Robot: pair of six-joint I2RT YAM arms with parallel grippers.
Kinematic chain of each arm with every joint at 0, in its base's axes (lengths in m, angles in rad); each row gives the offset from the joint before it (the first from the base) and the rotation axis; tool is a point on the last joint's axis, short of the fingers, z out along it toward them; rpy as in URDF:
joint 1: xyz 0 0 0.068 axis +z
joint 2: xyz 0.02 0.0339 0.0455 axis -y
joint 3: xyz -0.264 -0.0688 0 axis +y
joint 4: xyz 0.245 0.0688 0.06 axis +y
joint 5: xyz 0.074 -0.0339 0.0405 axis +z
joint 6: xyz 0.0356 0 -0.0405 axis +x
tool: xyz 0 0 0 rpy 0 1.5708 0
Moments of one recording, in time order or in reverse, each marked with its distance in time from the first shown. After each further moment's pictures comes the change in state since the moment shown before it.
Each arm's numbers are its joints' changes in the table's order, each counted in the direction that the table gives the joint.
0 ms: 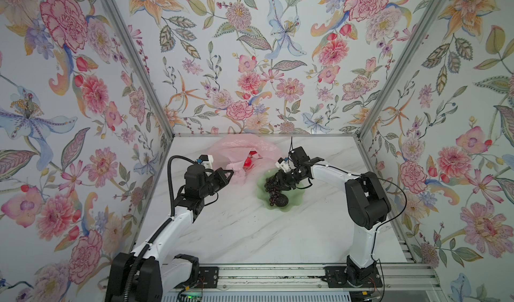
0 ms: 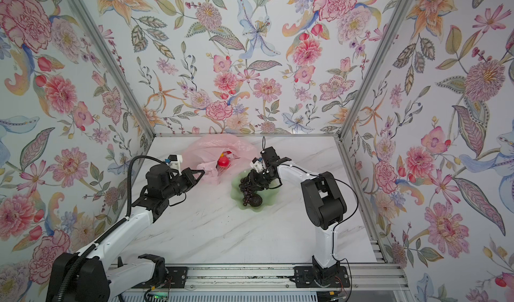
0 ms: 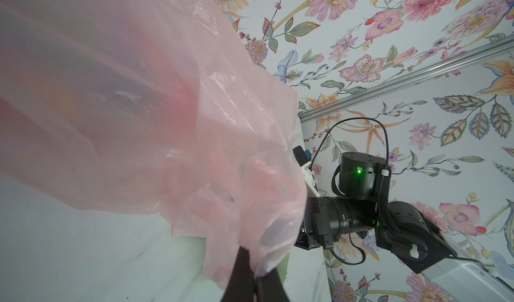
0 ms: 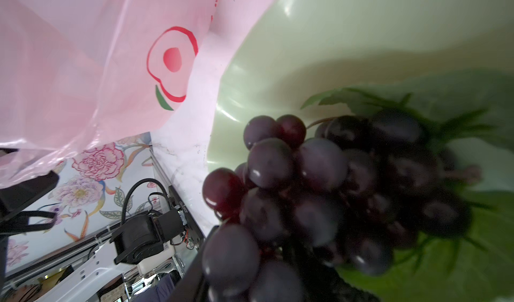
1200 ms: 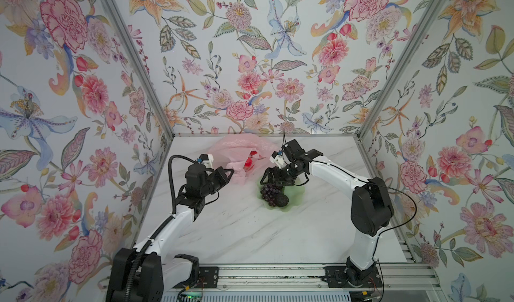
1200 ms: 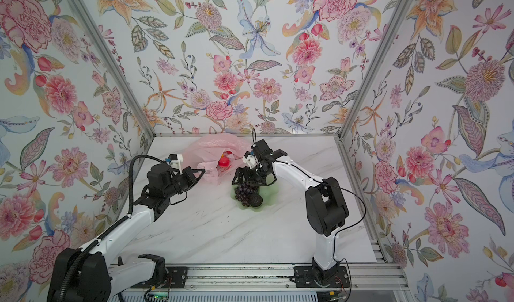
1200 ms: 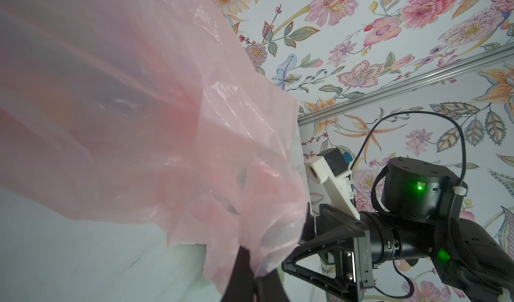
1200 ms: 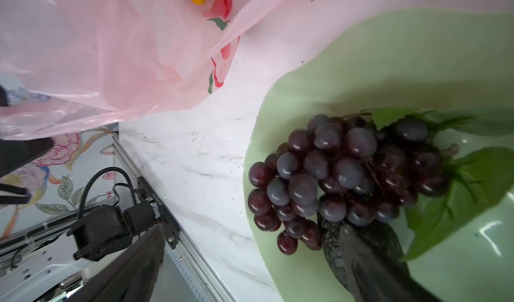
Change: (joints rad) left arm 0.000 -0.030 0.000 -0.043 0.002 -0.024; right arm 0.124 0.026 -0.213 0.296 -0.244 -0.146
